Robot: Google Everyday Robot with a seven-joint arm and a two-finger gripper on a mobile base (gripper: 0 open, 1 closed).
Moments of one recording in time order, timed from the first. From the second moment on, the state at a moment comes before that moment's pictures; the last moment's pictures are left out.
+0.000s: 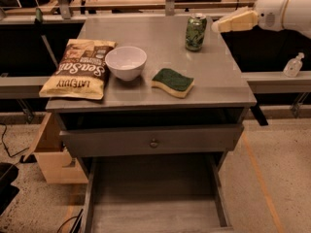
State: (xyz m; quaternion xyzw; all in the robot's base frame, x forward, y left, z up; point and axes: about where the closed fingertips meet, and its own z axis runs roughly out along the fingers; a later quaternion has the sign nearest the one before) arm 0.727 -0.220 1.021 -0.38 0.67 0.12 0.63
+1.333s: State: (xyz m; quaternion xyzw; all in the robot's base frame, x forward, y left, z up) arm 0.850 -0.183 0.949 -0.33 0.68 0.17 0.64
